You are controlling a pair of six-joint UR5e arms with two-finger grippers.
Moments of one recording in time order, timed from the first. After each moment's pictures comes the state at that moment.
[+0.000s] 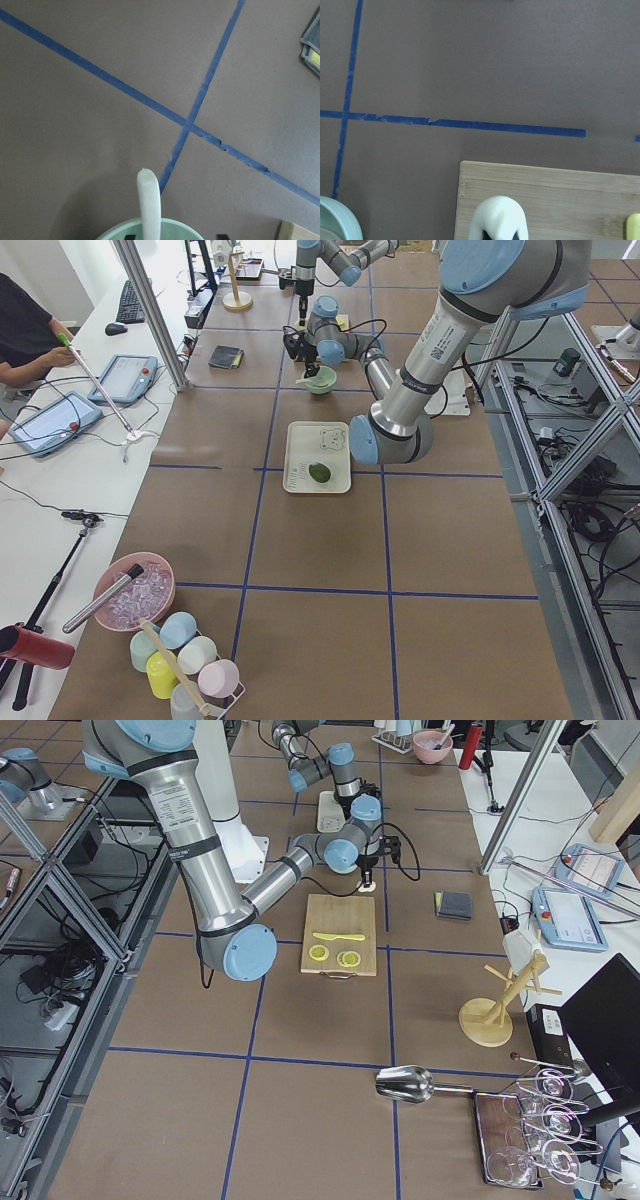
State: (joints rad) left arm -0.54 -2.34 -1.58 -1.87 -1.72 -1.75; right arm 0.79 -1.15 1.81 -1.41 2.07 0.98
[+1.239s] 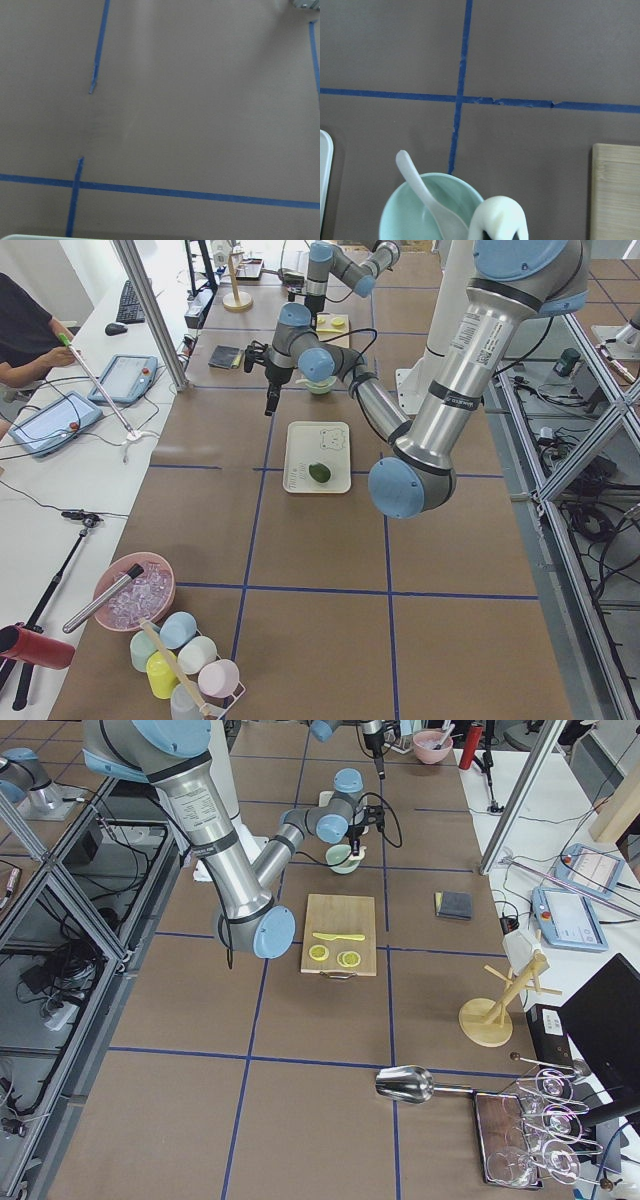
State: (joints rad) left arm -0.90 -1.98 -1.92 -1.59 -1.86 -0.96; right arm 0.60 -0.97 1.78 -1.41 1.92 1.15
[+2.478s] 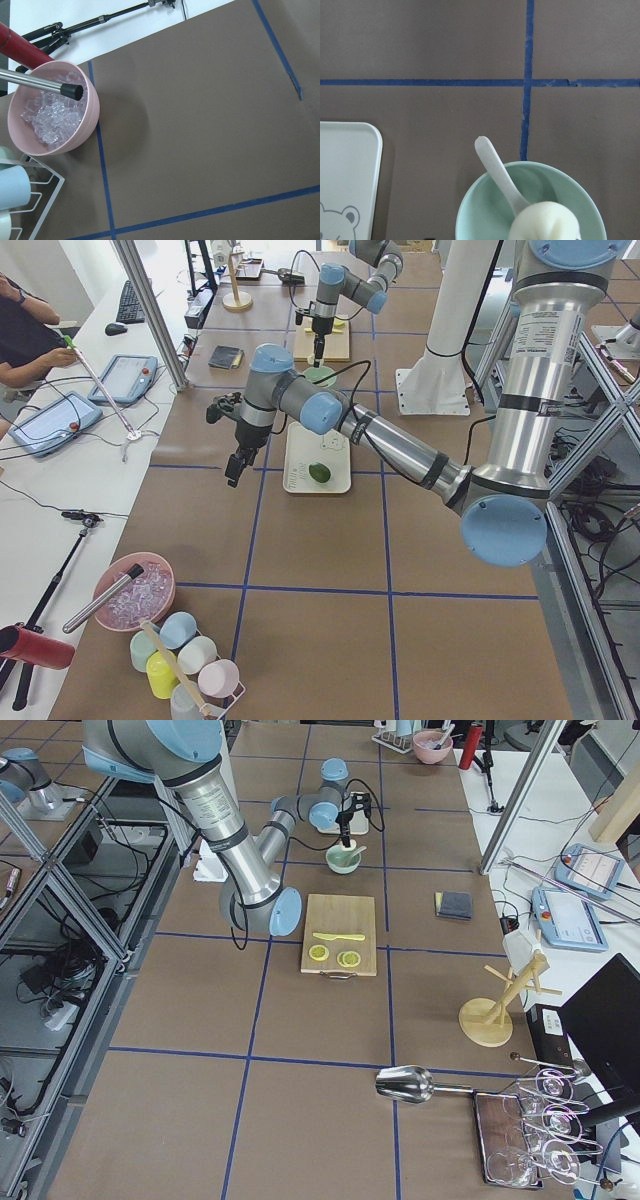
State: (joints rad) left arm -1.29 -1.69 -1.94 -1.61 -1.97 -0.23; right arm 0.50 -0.85 1.69 -1.40 1.81 1.24
